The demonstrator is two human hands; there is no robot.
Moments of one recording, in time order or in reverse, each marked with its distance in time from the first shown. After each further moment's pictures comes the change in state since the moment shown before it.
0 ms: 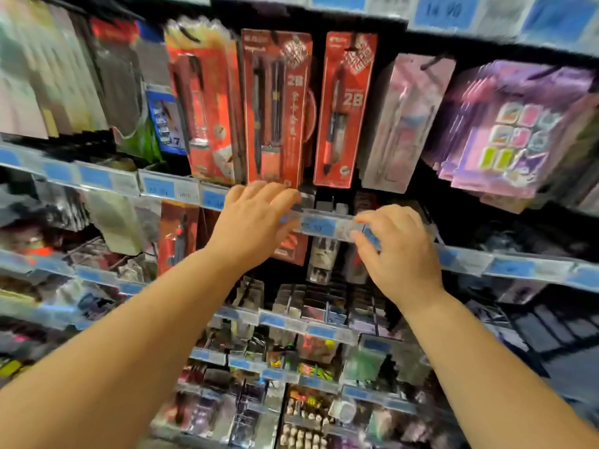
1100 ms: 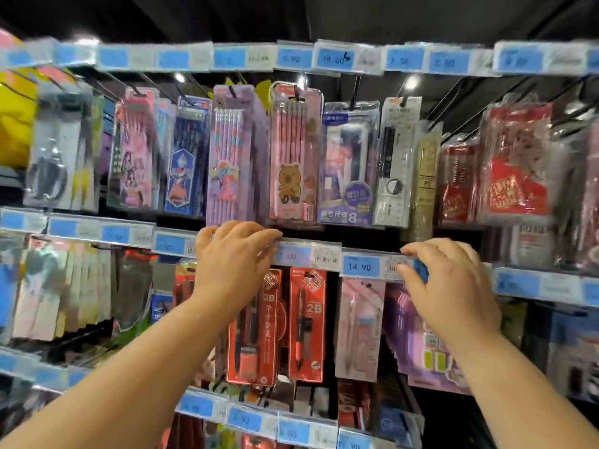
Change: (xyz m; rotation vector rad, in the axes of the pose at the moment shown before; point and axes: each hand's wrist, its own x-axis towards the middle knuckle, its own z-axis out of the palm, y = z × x) left_hand 0.158 -0.009 -0.153 0.027 0.367 -0.231; right_hand 0.166 0.042 -0.152 -0.211 0.287 0.151
